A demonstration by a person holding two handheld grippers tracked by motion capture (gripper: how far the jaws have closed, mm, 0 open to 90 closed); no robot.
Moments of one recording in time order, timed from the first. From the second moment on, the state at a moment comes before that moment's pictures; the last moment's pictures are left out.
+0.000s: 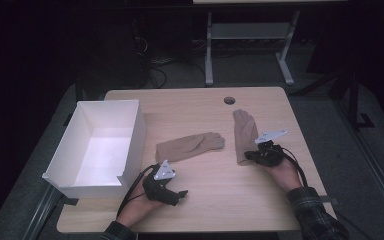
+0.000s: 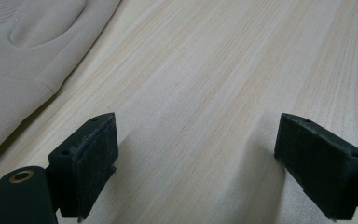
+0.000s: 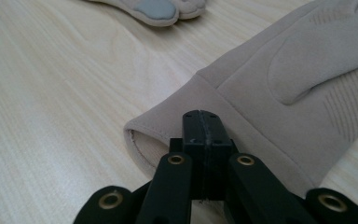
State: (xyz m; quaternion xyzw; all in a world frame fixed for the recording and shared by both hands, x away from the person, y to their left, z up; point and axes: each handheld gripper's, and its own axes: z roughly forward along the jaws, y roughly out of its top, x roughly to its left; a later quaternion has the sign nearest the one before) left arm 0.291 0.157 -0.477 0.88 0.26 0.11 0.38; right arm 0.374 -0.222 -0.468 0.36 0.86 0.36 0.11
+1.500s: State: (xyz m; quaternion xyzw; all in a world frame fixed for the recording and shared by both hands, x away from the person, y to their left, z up) left arm 0.291 0.157 -0.477 0.88 0.26 0.11 0.37; right arm 0.296 -0.224 -0.463 0.30 0.89 0.35 0.05
